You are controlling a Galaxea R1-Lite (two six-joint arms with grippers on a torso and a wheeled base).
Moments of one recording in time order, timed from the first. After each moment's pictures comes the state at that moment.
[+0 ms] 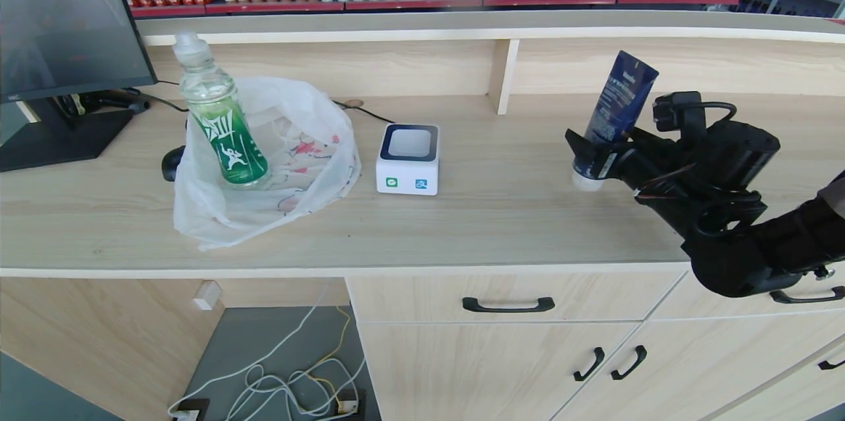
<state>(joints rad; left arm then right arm) 0.00 0.00 0.00 0.00 0.00 0.00 0.16 2.02 -0.97 -1.27 0.03 -0.01</state>
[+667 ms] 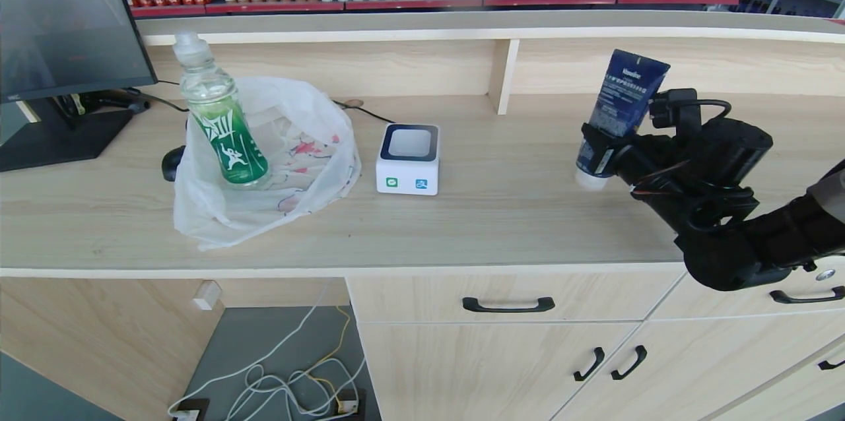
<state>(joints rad) 0.00 0.00 0.00 0.00 0.00 0.00 0.16 2.04 -1.02 -1.27 0.03 -0.01</state>
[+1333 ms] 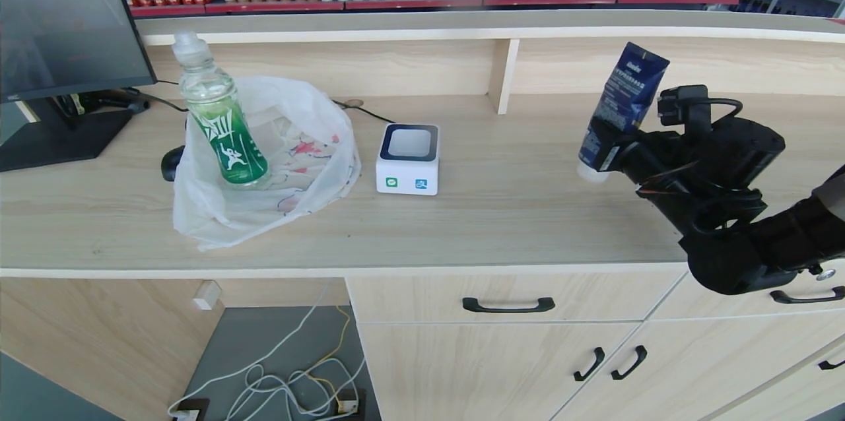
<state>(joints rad) 0.00 0.00 0.00 0.00 0.00 0.00 0.16 2.02 -0.99 -1.34 0.03 -0.03</state>
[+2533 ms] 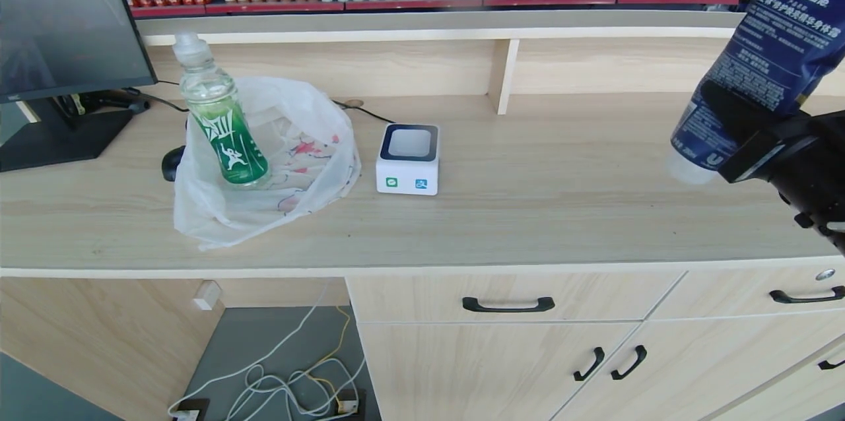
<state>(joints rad) 0.00 0.00 0.00 0.00 0.00 0.00 0.23 1.43 -0.53 -1.34 0.03 -0.10</state>
